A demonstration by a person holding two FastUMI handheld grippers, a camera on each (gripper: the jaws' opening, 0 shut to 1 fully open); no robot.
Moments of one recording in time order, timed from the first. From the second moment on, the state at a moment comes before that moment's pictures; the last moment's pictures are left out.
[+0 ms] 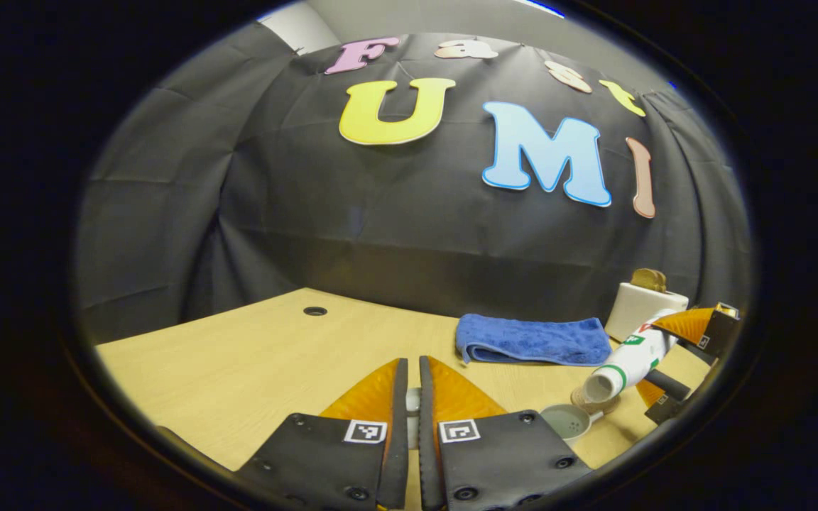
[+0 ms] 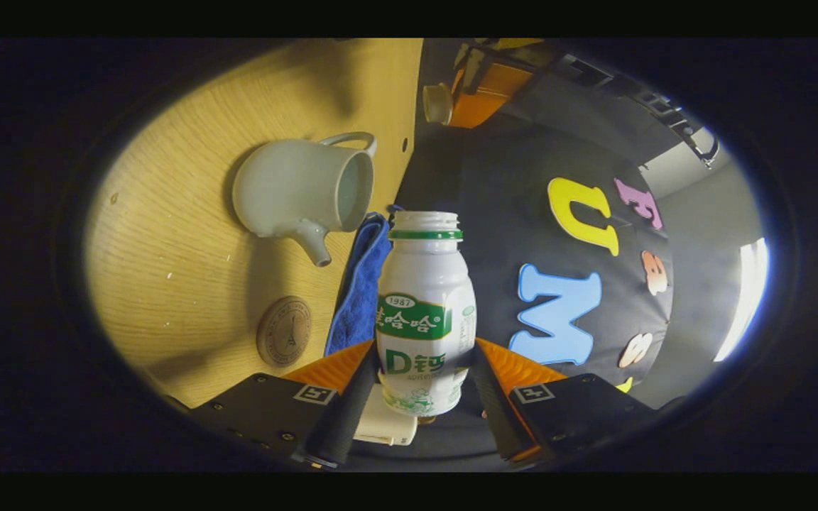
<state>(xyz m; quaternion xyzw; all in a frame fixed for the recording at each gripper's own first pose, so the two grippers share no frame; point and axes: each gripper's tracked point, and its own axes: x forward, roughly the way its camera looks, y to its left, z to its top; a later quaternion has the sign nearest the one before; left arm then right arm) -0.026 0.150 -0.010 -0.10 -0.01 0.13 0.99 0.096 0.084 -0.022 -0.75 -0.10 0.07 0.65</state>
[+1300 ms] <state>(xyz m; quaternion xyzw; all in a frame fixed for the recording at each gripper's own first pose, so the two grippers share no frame) -0.025 0.150 -0.010 -0.10 -0.01 0.13 0.99 0.096 0.088 -0.008 -0.78 -0.14 0.06 0.61</state>
